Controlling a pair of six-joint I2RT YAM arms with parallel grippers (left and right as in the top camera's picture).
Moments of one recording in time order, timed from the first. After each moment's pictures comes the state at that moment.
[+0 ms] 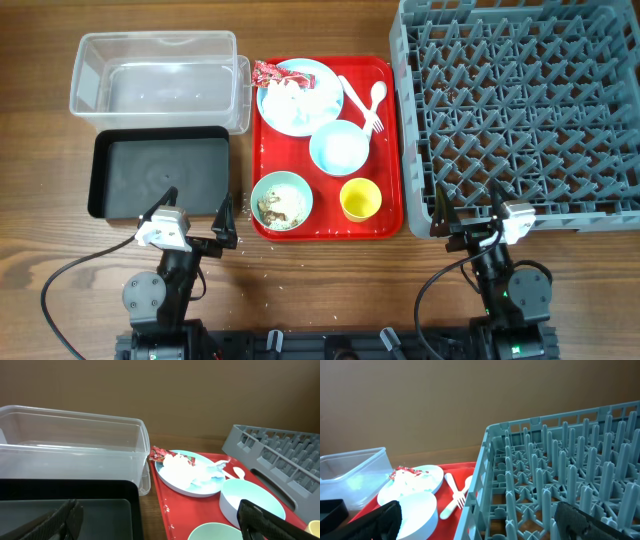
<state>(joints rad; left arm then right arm) 0.07 0.01 0.01 -0.05 0.26 -0.17 0.12 0.01 0.01 0.00 -0.06 0.21</state>
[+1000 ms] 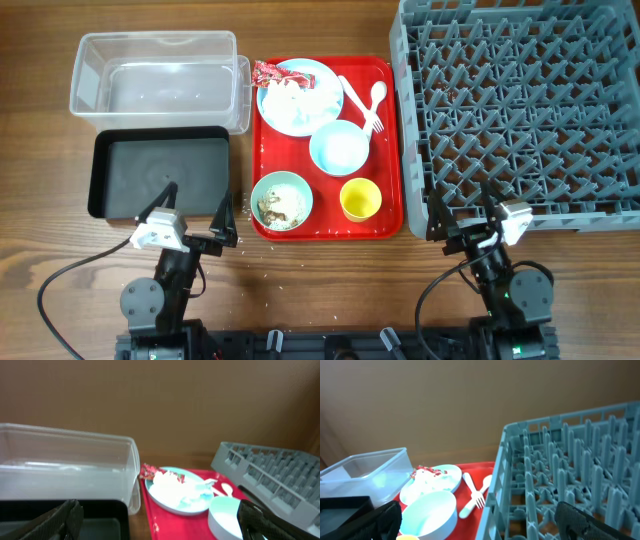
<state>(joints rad) 0.07 0.01 0.01 0.05 0.28 -0.22 0.12 0.01 0.02 0.01 -0.15 0.24</state>
